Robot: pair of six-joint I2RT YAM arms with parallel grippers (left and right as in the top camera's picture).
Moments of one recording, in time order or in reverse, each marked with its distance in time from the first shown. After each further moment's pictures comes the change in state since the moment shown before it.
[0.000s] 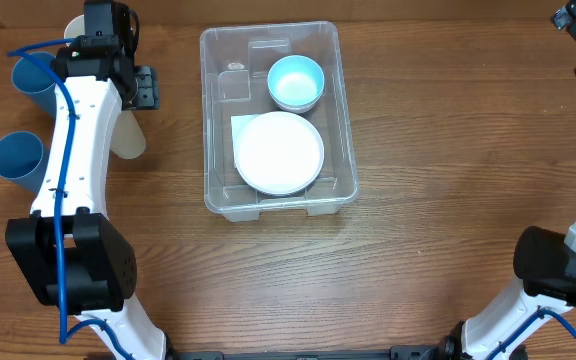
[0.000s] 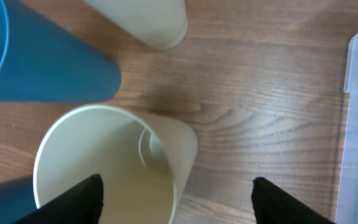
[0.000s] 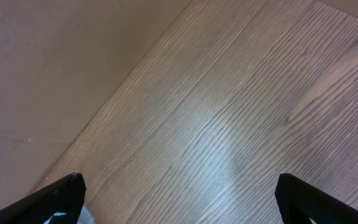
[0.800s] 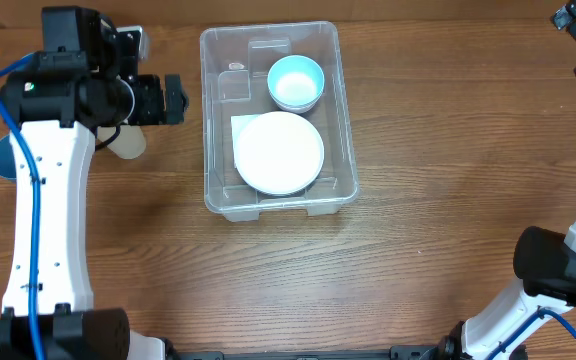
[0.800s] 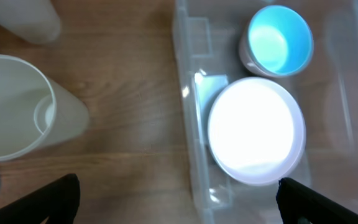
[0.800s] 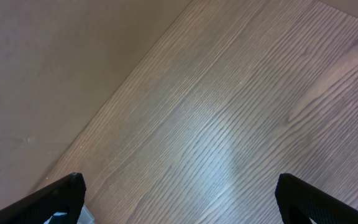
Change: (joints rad) left arm -0.001 -0.283 -0.016 -0.179 0.465 0.018; right arm 0.000 0.000 0.000 0.001 0.000 0.000
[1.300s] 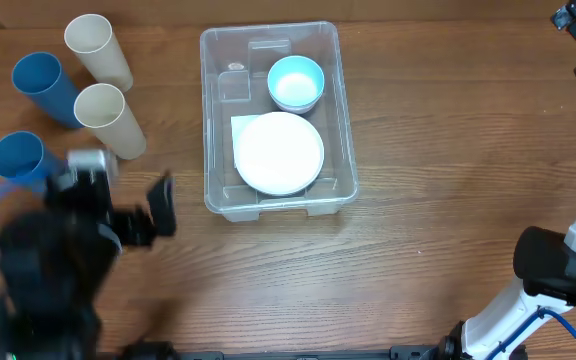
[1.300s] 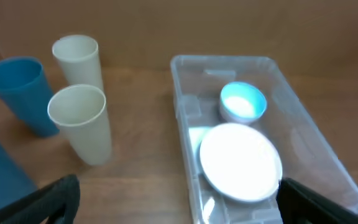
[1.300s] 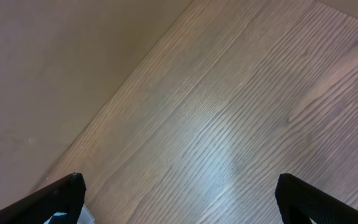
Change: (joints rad) left arm -0.002 -0.857 -0.622 0.284 -0.059 -0.042; right arm 0.000 0.000 0.000 -0.002 0.000 -0.001
